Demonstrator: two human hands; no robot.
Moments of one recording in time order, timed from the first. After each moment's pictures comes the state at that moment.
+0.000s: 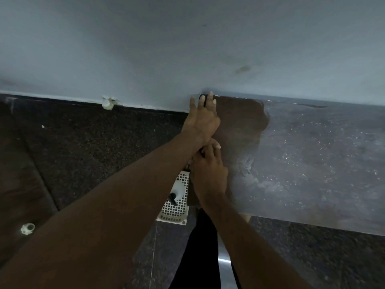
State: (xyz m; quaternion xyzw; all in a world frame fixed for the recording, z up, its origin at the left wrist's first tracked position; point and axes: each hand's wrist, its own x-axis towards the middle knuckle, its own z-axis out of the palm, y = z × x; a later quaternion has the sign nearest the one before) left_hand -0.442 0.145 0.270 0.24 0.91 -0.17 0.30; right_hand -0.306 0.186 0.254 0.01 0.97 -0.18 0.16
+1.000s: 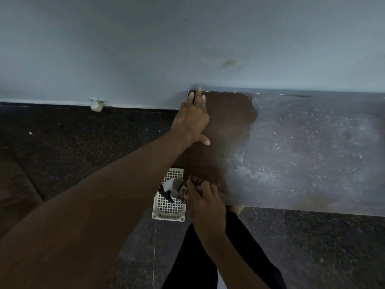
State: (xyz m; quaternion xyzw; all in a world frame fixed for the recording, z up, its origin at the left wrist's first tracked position) left_hand -0.441 0.138 0.268 0.24 0.91 -0.11 0.32; right_hand -0.206 0.202 0.261 -0.01 0.96 -0.22 0.15
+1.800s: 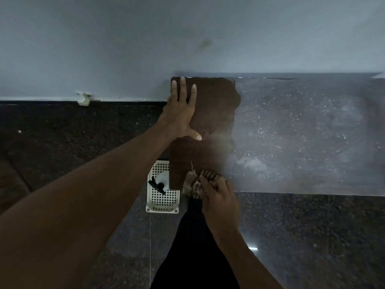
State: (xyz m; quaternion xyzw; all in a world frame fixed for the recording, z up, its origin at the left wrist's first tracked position) left_hand -0.418 0.148 0.264 0.18 0.93 -0.01 0.33; right_hand -0.177 0.264 0.263 0.06 0.96 -0.24 0.15
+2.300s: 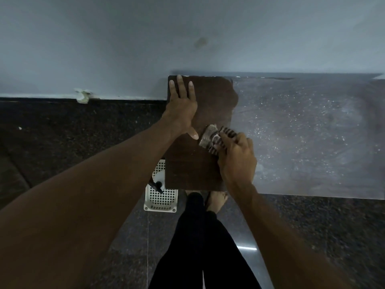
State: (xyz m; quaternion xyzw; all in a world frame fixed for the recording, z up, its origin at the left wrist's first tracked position) left_hand -0.427 0.170 0.259 0.13 0.92 -0.03 0.36; right_hand -0.282 0.310 0.263 0.14 0.96 -0.21 0.10
